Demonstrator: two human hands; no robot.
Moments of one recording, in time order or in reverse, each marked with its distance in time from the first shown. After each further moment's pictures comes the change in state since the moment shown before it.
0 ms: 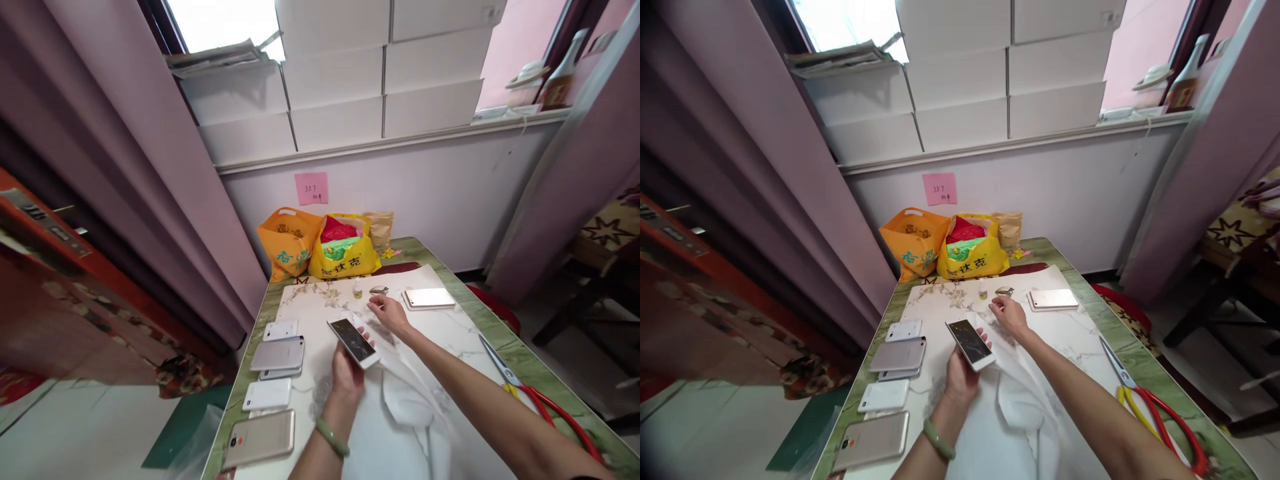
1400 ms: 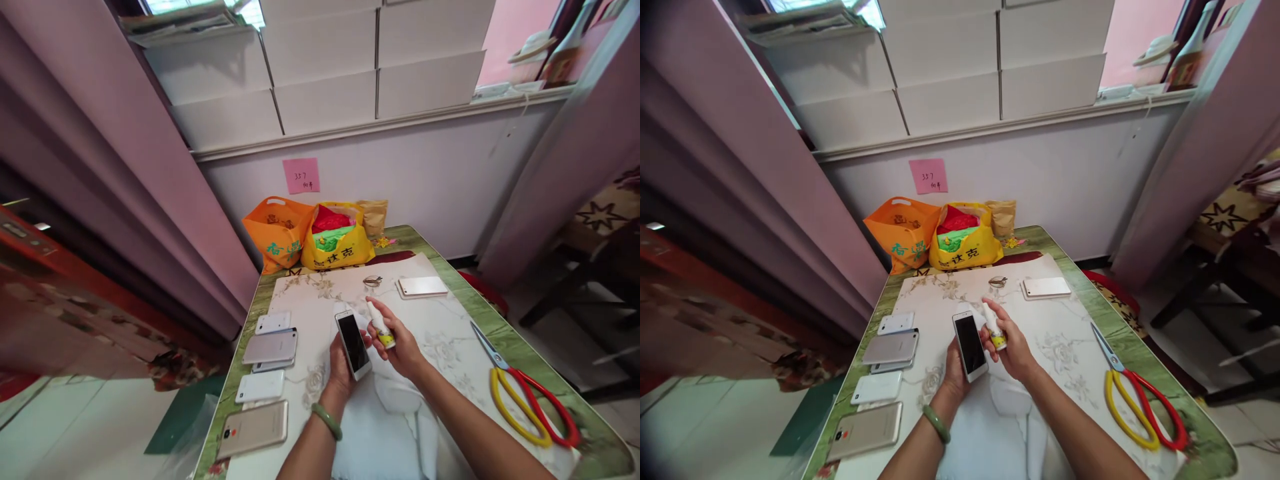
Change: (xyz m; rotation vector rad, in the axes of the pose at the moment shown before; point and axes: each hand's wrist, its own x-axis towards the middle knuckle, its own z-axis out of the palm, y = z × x) left_hand 0.019 -0.018 -0.028 0.234 -0.108 0.032; right_hand -0.105 -0.038 -0.027 1.322 -0.311 0.118
